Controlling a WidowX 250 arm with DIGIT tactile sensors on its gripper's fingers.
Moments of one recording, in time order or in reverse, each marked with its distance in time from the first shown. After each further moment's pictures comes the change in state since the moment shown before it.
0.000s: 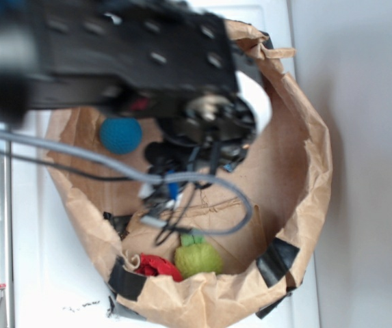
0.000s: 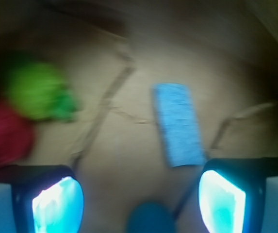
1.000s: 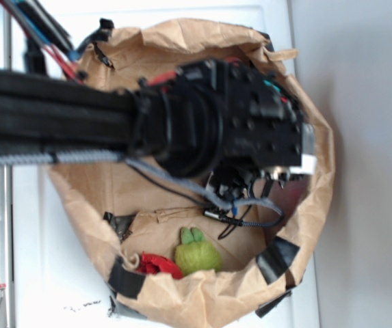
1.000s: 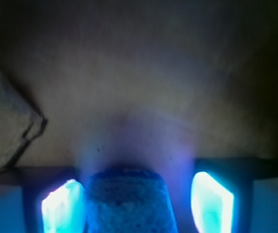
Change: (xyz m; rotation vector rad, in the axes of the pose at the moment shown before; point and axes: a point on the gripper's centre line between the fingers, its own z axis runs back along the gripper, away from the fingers) arm 0.044 0.017 -0.083 0.122 0.034 -0.044
